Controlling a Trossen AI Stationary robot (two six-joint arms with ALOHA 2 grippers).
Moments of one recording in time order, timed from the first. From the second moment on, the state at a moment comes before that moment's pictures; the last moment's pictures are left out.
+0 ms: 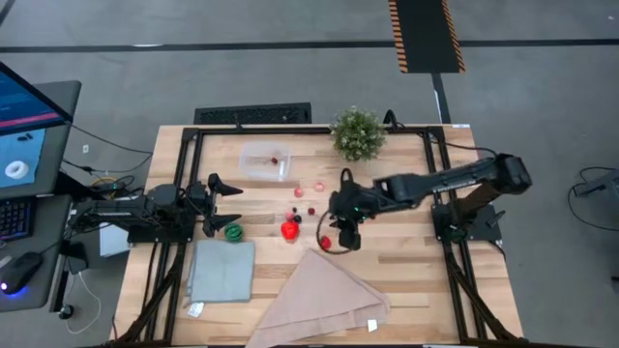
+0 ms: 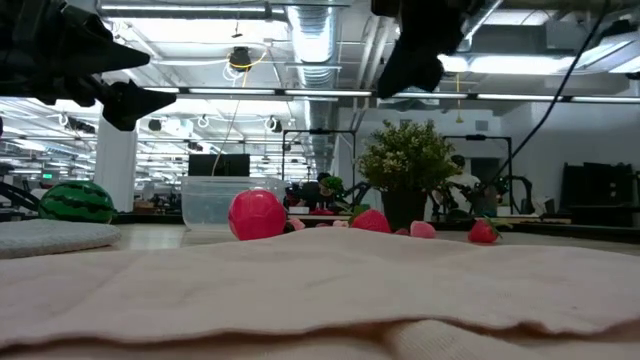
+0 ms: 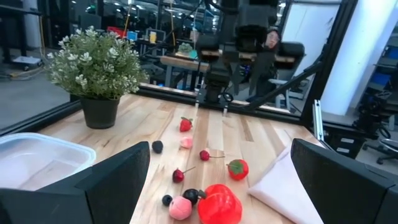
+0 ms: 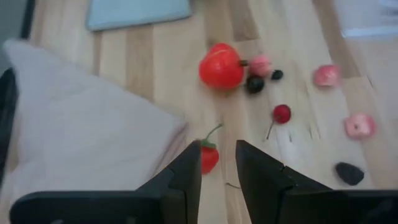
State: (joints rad) left arm 0.03 0.01 0.01 0.04 -0.04 -0.19; right arm 0.15 1.52 1.15 -0.53 0.04 0.23
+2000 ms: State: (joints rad) left arm 0.03 0.01 0.01 0.05 -0.10 -0.18; right arm 0.15 1.86 1.06 -0.15 0.07 0.53
